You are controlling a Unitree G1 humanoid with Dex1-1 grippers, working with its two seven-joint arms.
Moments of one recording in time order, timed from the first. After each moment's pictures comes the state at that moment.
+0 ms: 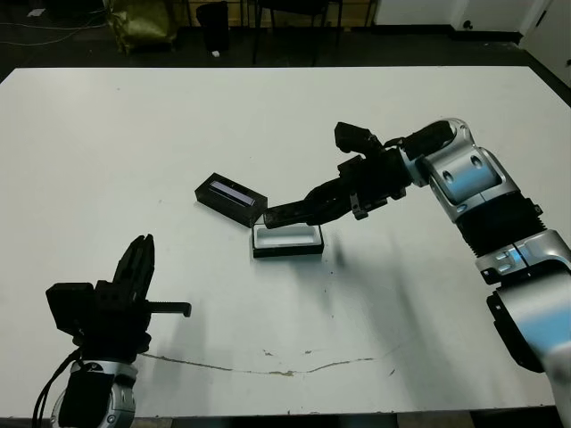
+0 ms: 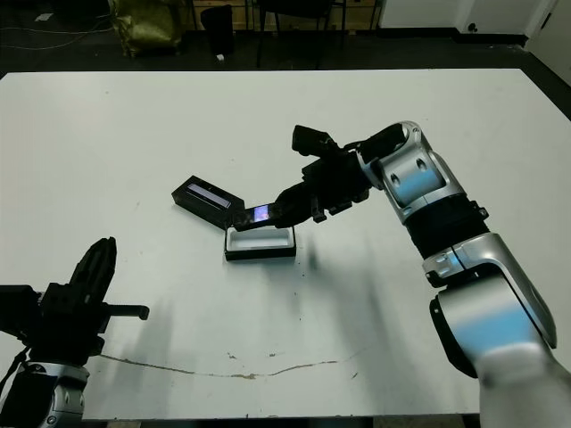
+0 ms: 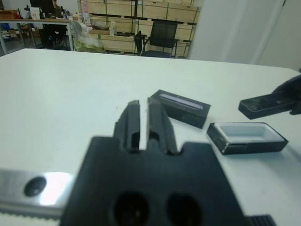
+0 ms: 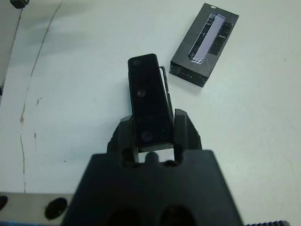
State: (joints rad) left arm 0.43 0.12 0.03 -0.62 -0.15 0.14 -0.05; right arm -1.01 -0.48 0.45 0.57 0.02 0.39 1.45
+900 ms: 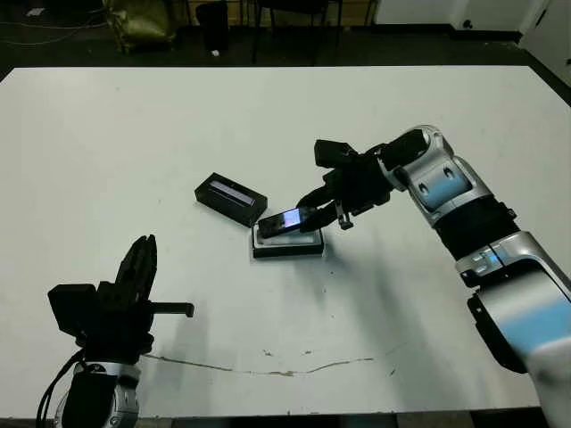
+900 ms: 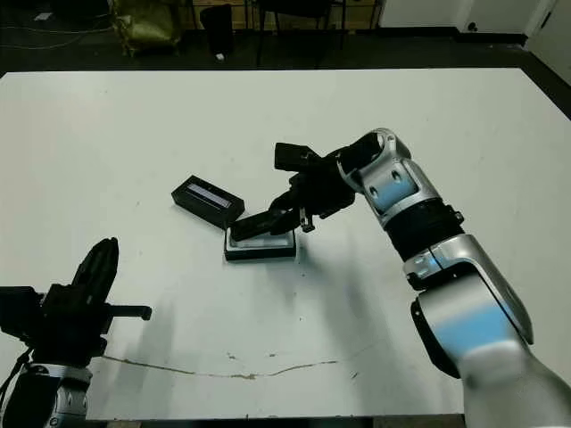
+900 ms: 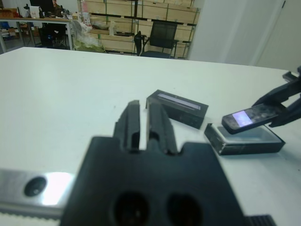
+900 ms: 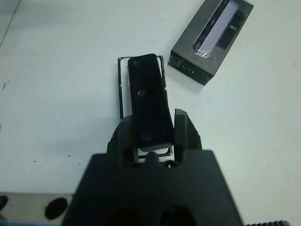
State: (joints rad) left arm 0.43 0.12 0.01 -0.62 -0.15 0.13 -0.04; right arm -1.01 -0.39 0.48 0.66 -0.11 0.25 1.40
